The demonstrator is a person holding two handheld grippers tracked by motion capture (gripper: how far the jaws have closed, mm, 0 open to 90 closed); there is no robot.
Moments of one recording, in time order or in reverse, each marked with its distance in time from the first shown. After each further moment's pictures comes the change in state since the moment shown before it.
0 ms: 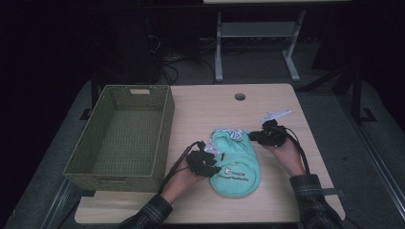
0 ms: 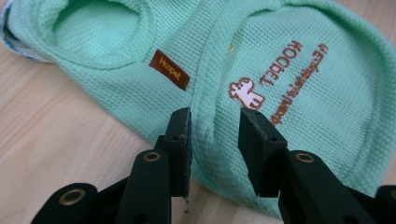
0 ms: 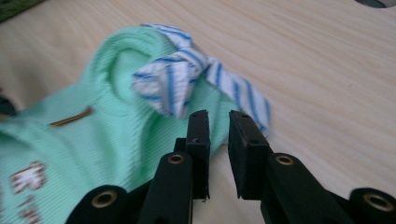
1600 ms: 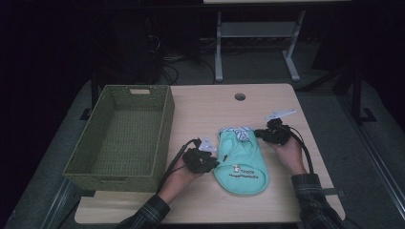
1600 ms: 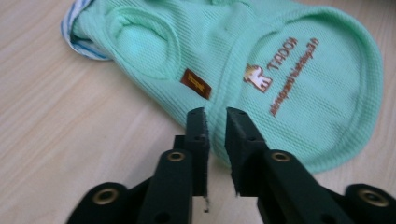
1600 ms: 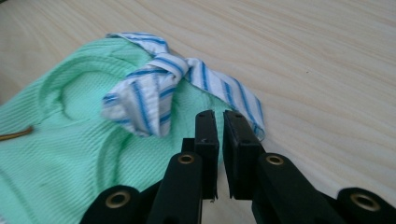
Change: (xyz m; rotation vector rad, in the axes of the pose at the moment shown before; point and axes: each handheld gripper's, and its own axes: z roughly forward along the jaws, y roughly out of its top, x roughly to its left) left arm 0.005 0.002 -0.017 -0.091 0.009 -0.011; right arm -0.019 -0.011 0.001 -0.024 -0.061 0.056
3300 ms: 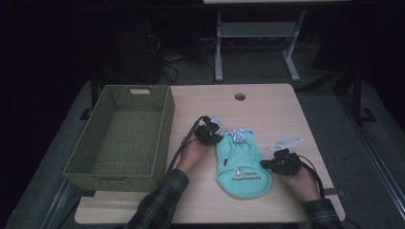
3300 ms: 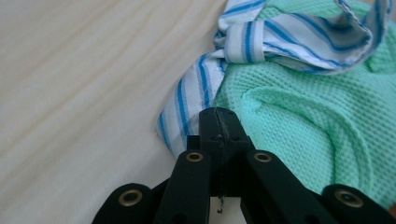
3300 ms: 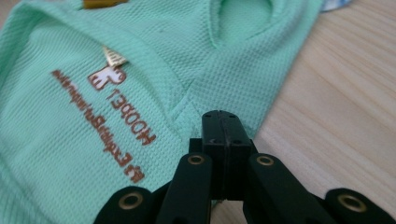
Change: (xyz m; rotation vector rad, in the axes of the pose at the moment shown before) left arm 0.075 0.036 0.066 0.040 0.084 -0.079; right arm 0.048 -0.068 -0.040 0.123 0.091 -0.086
